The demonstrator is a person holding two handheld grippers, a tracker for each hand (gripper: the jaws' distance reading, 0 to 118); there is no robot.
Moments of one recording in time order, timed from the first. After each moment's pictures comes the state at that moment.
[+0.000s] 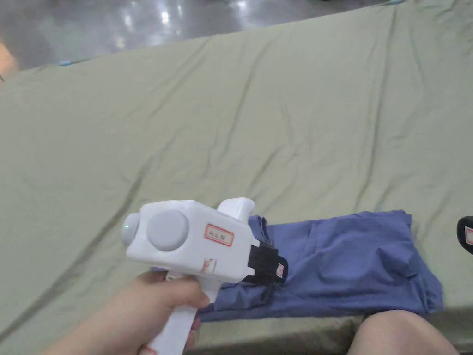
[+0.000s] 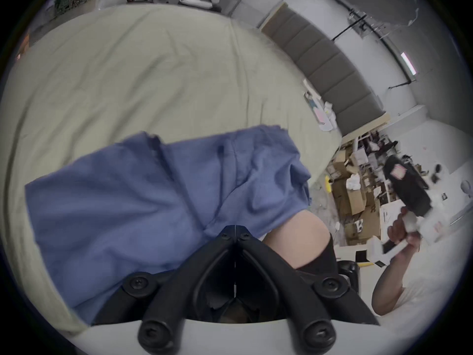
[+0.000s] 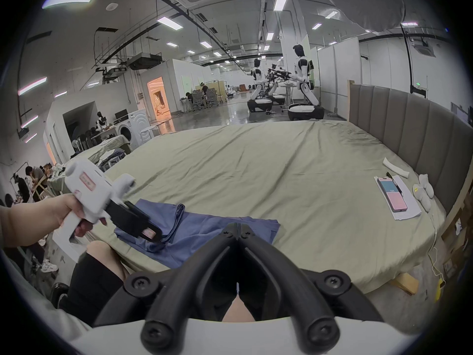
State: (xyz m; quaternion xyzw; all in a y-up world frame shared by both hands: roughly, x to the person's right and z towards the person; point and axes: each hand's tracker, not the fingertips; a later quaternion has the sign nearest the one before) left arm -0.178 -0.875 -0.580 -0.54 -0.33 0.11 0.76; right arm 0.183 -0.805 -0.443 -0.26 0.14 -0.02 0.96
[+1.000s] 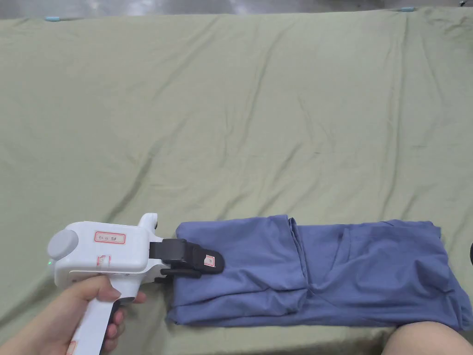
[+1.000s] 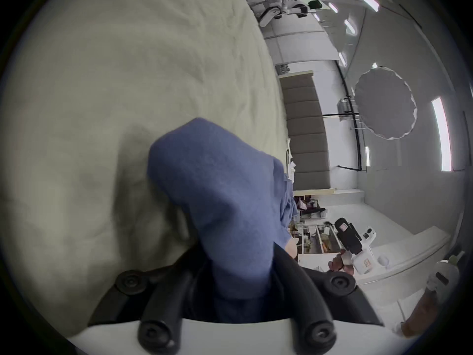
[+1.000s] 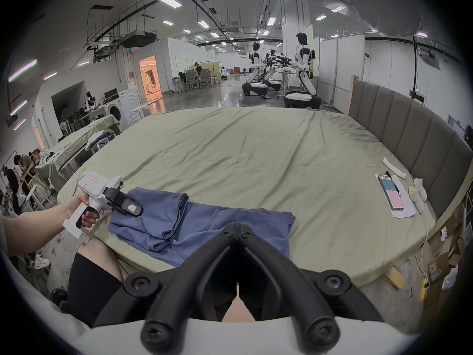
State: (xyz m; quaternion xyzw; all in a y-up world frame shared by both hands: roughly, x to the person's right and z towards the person) left arm -0.373 -1.006 -0.620 -0.53 -0.36 0.42 0.64; right arm 0.111 -0.801 -0.460 -0.31 0.11 0.02 0.94
